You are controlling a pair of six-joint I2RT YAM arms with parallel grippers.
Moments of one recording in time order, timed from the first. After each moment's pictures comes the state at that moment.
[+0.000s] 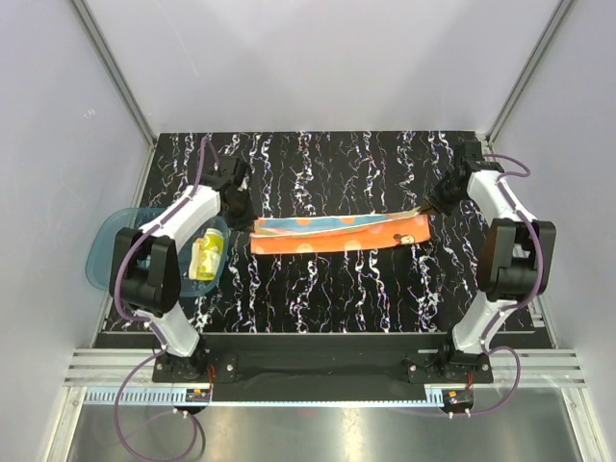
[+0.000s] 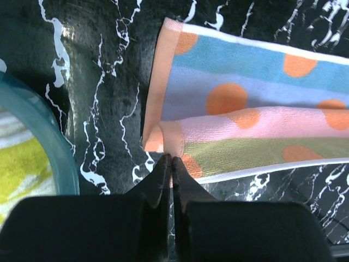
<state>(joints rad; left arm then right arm) -0.27 1.69 1.28 -0.75 0.04 -0.53 -0.08 1.78 1.39 -0.76 -0.18 0.73</state>
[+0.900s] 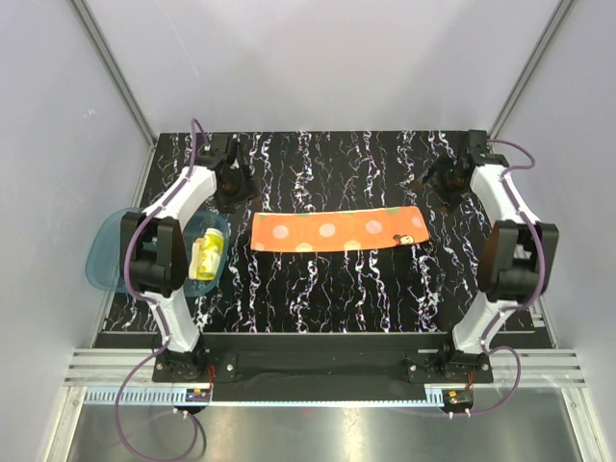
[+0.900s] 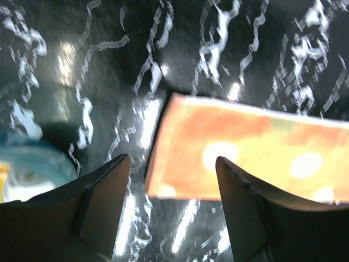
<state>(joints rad) -0.19 1.88 1.52 -0.75 0.03 -0.53 -0.08 1.82 1.51 -0.76 -0.19 0.69</state>
